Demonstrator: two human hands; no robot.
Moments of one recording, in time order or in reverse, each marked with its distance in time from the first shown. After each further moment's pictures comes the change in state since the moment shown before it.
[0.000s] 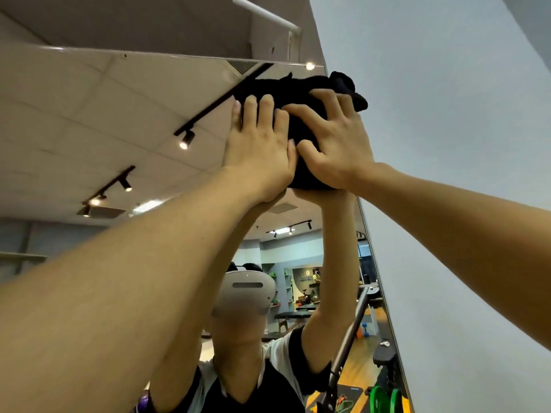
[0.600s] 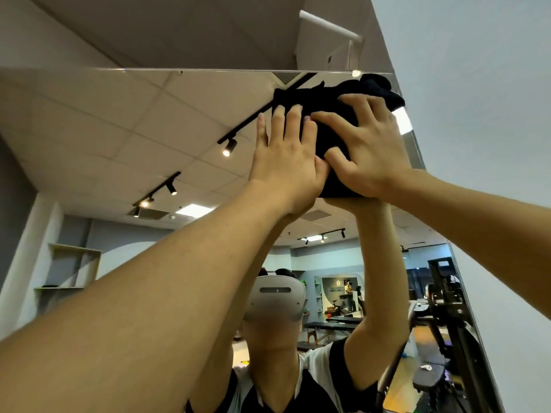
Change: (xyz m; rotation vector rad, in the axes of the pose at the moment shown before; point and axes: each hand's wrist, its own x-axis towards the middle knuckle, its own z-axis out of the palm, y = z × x) left_hand -0.029 -0.063 -0.007 -0.016 -0.025 -0.048; right_hand 0.023 -0.059 0.022 -0.020 0.021 -0.060
